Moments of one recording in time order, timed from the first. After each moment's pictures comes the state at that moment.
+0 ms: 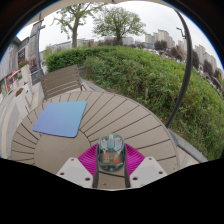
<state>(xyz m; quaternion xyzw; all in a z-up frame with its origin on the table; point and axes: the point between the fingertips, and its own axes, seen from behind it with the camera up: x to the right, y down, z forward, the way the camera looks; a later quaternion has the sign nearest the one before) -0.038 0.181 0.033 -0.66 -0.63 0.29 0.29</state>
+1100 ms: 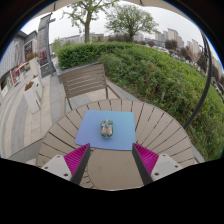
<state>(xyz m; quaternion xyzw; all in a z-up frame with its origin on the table) -0.053 -0.036 0.118 -0.63 -0.67 0.28 0.26</state>
